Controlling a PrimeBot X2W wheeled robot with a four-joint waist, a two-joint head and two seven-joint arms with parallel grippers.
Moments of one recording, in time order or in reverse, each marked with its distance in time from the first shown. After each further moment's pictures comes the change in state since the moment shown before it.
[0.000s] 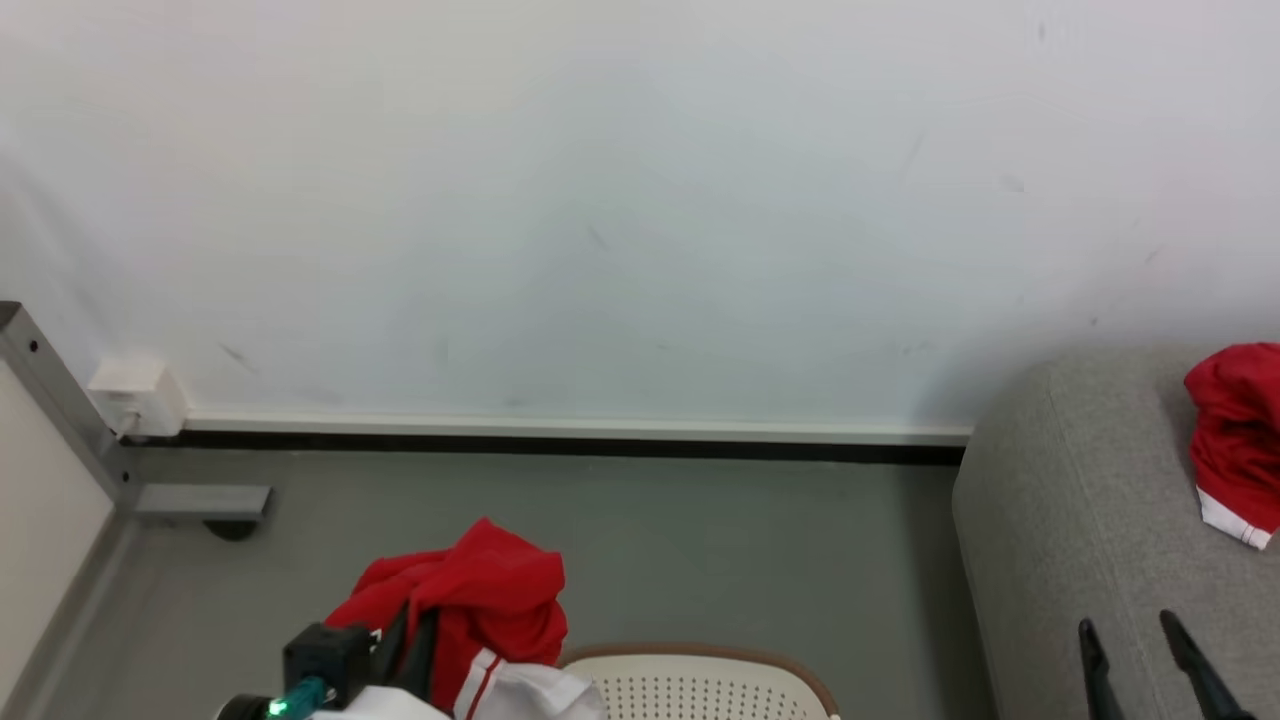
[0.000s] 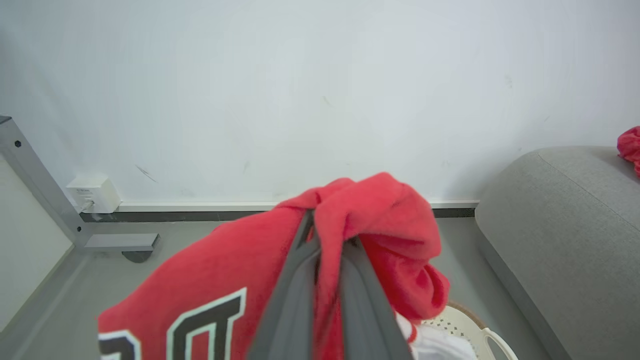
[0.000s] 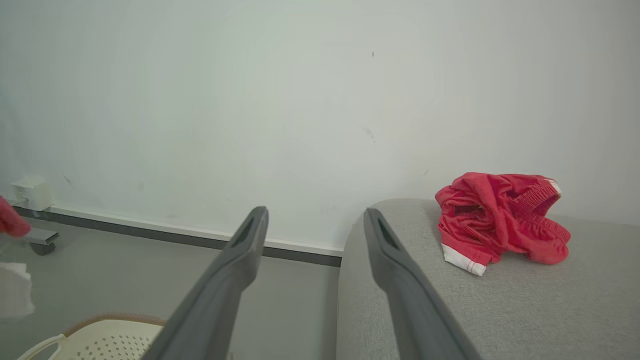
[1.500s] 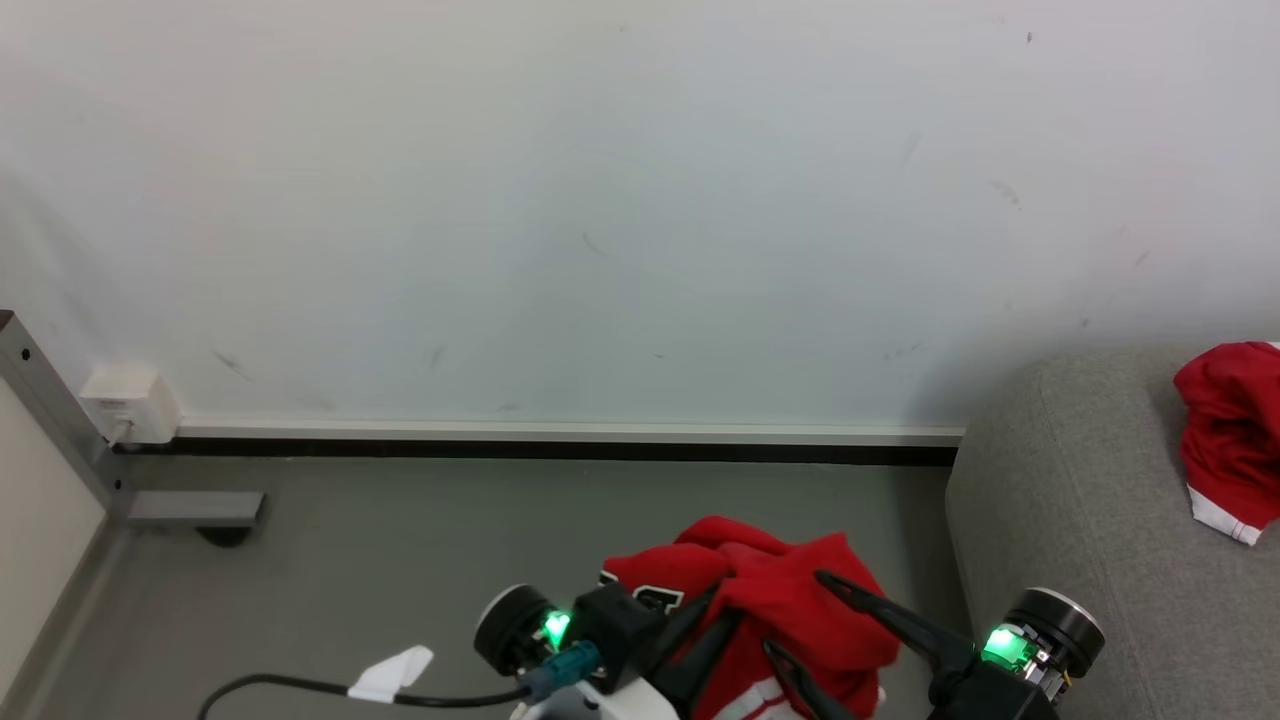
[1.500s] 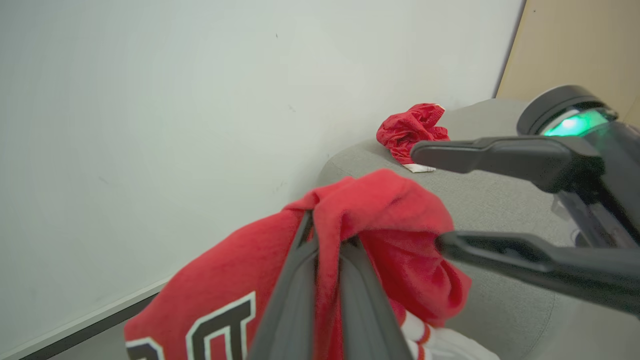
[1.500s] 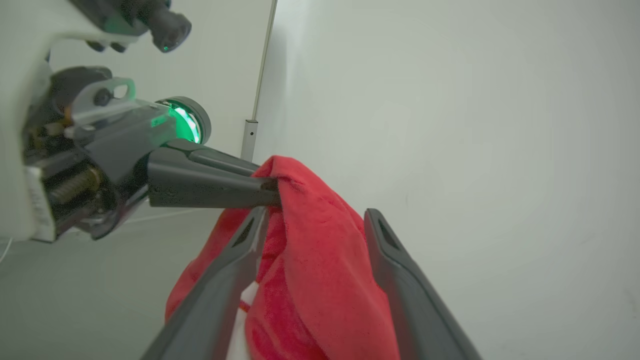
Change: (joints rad) left arm -0.098 -0.066 -0.300 -0.268 0.073 -0.148 0.191; right arm -0.328 -0.267 0.798 -0.146 0.186 0.000 0.066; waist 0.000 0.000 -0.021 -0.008
